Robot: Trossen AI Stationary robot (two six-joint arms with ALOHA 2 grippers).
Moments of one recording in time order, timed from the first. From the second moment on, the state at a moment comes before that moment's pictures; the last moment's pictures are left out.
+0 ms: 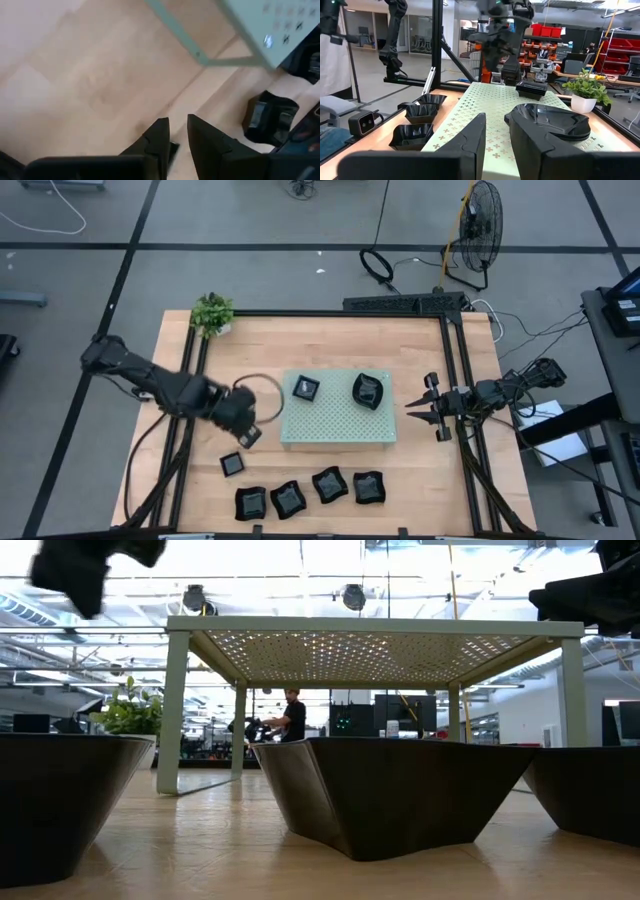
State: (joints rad) left arm -0.37 1.27 1.12 -1.11 -0.05 -1.19; right arm 0.39 0.01 0.01 0.08 0.23 -0.09
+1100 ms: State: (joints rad) left arm -0.79 1.32 0.63 -0.70 0.08 -2.38; right arm 0.39 0.01 0.01 0.08 0.23 -0.09
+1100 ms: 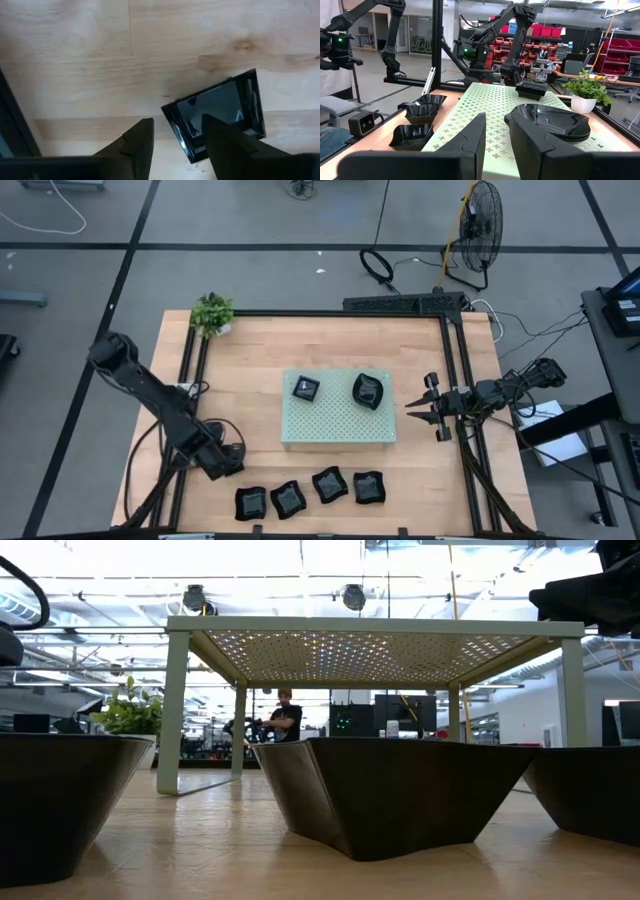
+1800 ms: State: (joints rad) left arm -0.79 1.38 0.63 -0.69 0.07 -2.35; right arm 0.39 0.01 0.01 0.08 0.23 -0.09
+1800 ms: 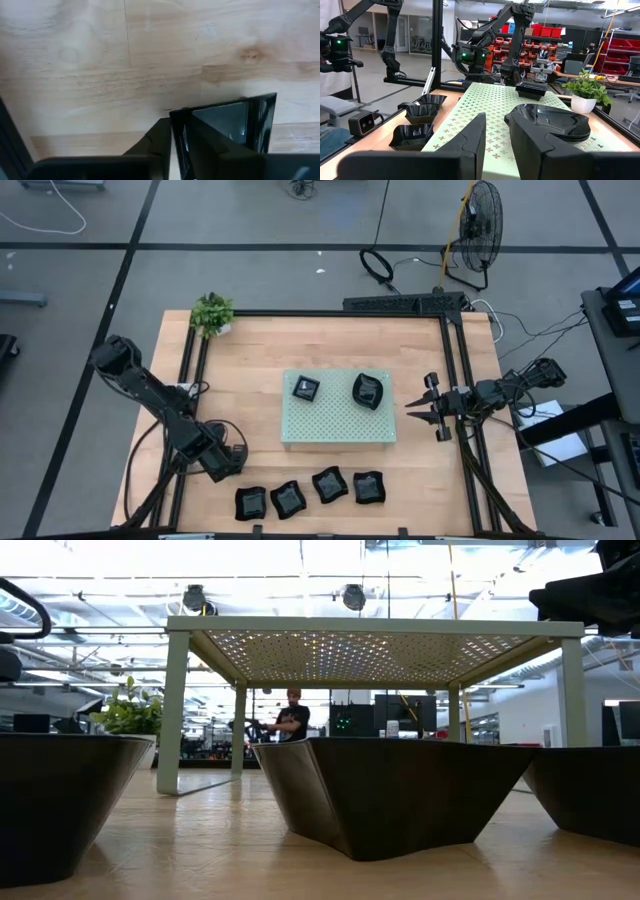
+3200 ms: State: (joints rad) left arm -0.01 1.05 1.01 -0.57 -0.11 -1.02; right arm 0.39 0.01 0.01 0.08 0.23 -0.09
